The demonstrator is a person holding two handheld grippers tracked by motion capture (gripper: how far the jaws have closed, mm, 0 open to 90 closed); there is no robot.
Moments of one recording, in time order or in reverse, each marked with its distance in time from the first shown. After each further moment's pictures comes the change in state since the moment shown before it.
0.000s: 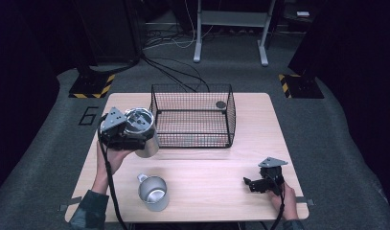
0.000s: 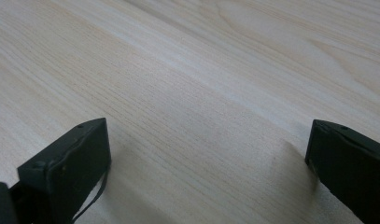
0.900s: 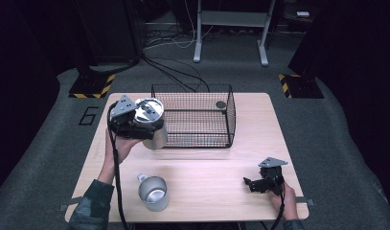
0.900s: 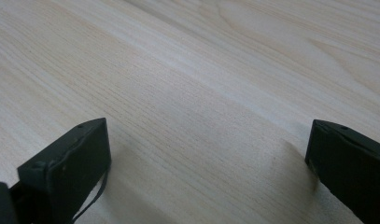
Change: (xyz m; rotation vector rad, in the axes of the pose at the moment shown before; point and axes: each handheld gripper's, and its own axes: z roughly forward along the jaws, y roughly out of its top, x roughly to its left) left arm -0.003 0.031 0.022 -0.002 -0.062 0.024; right arm 0.000 0.000 0.000 0.000 0.000 0.000
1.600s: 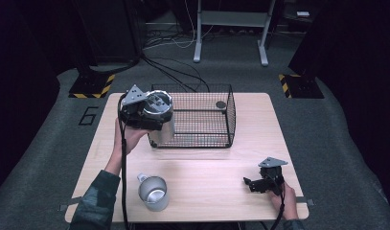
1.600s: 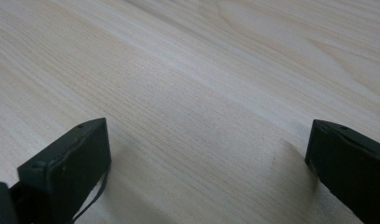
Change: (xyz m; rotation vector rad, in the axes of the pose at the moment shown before) left arm 0.003 0.020 0.028 0.019 -0.034 0.006; right arm 0.000 0.000 0.000 0.000 0.001 -0.001
